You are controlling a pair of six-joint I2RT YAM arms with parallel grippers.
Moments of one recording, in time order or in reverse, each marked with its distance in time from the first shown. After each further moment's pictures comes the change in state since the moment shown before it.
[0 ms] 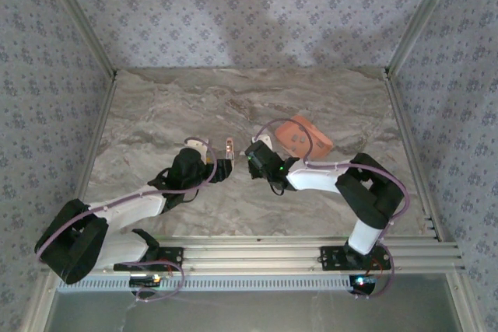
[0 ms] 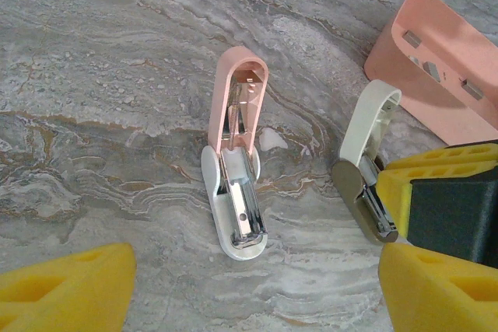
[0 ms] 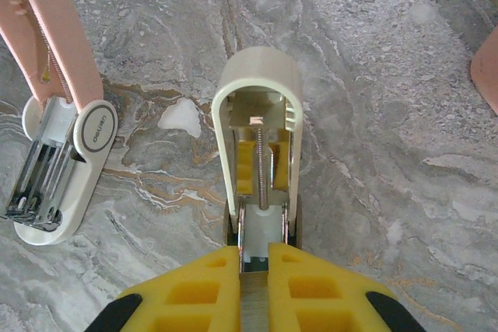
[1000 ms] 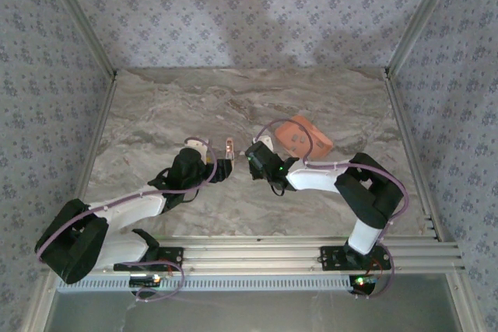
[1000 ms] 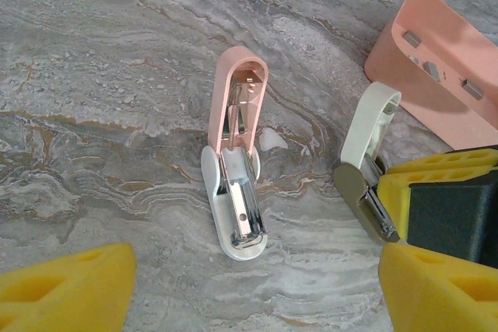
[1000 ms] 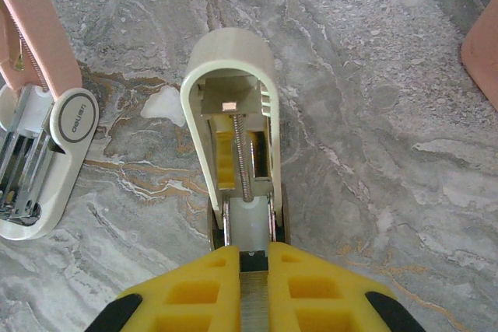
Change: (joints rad) left arm 0.000 0.002 0.000 0.002 0.000 0.000; right arm 0.000 0.005 0.000 -0.029 0.009 0.016
